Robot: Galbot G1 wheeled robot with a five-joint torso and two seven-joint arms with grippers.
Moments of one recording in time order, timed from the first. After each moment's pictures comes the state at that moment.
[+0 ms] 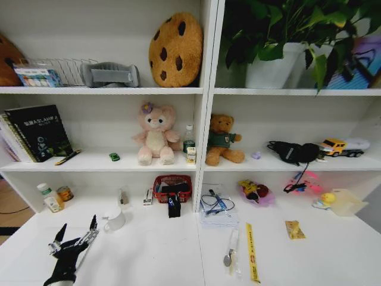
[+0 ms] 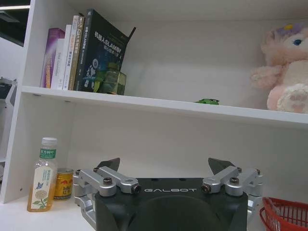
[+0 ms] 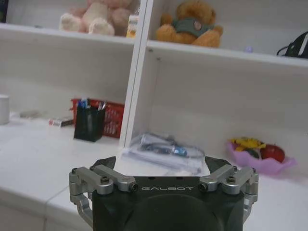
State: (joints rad) left arm 2.00 -1.37 -0.89 -2.27 -0.53 -0.24 -0.10; right arm -2.47 1.16 0.60 2.07 0.03 0.80 0.14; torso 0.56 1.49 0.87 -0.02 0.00
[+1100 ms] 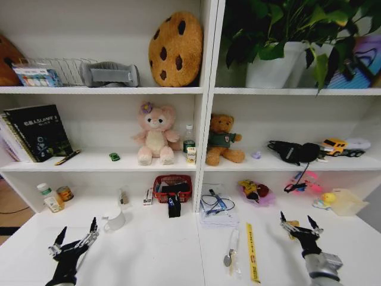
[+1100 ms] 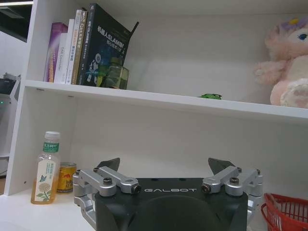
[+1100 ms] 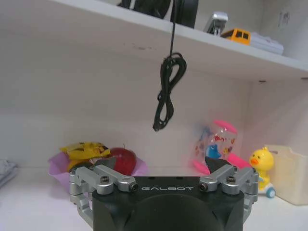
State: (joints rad) left arm 1.99 -1.39 -0.88 -2.26 -0.52 -0.24 -0.11; right arm -1.70 0.97 0.79 1.72 0.55 0.28 0.26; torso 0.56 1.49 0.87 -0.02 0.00
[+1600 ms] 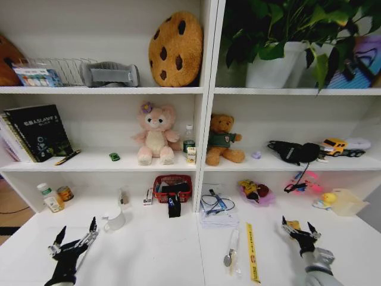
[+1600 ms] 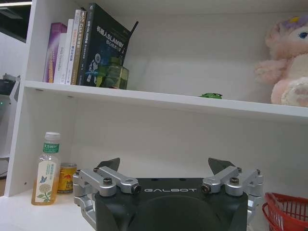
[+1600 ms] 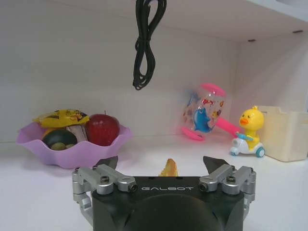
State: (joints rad) left arm 1.99 -1.38 -0.88 -2.26 -0.52 -0.23 -0.11; right arm -1.58 0.96 0.72 1.55 0.63 0.24 0.25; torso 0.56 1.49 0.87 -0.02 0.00
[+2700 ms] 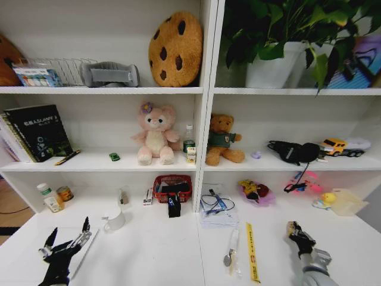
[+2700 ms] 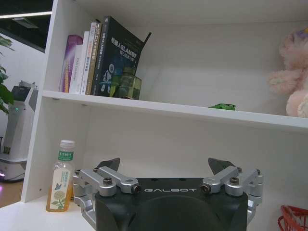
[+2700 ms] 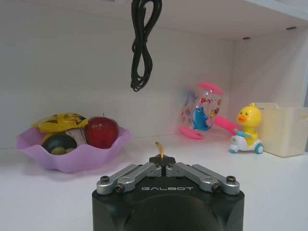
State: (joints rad) left arm 2.00 -1.39 -0.93 -2.28 -0.54 -0.24 -0.13; right arm -1.58 0.97 0.72 1.58 0.64 0.25 0.27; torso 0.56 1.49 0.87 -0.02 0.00
